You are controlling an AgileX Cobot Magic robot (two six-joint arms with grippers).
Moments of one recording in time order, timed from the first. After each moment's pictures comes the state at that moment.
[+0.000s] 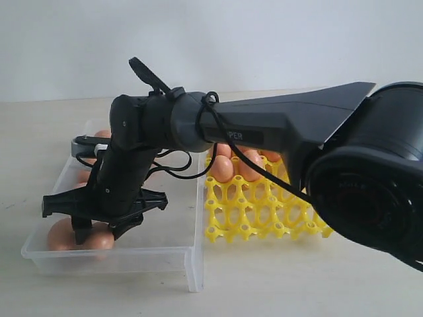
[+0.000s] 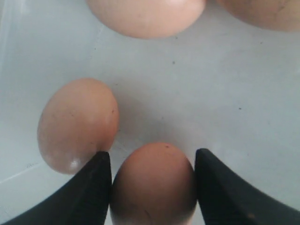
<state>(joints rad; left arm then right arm) -0.02 0.01 0.00 0.03 0.37 0.21 0.86 2.40 -1.90 0.42 0.86 0.27</state>
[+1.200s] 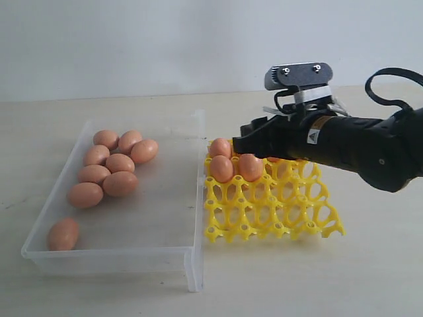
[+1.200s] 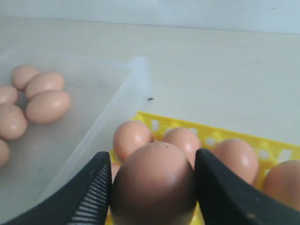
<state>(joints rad) -0.02 0.01 0.00 0.03 0.37 0.21 0.46 1.72 -0.77 -0.05 -0.35 0.21</state>
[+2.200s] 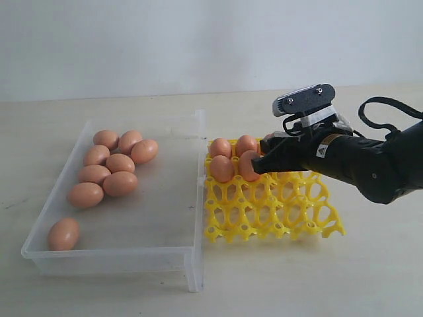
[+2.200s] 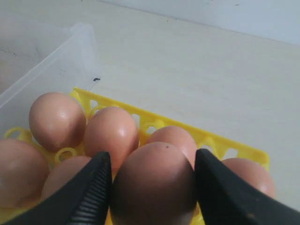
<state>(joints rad) -0.02 0.01 0.00 0.03 0.37 0.21 0.38 1.88 -0.76 -0.02 -0.51 -0.05</state>
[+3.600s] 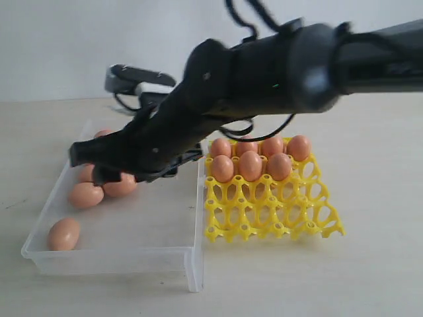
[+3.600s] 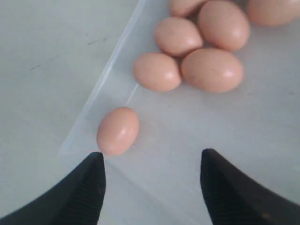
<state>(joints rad) -0.02 0.01 0.00 0.03 0.37 0.21 0.82 1.98 -1.43 0.54 0.49 -0.01</state>
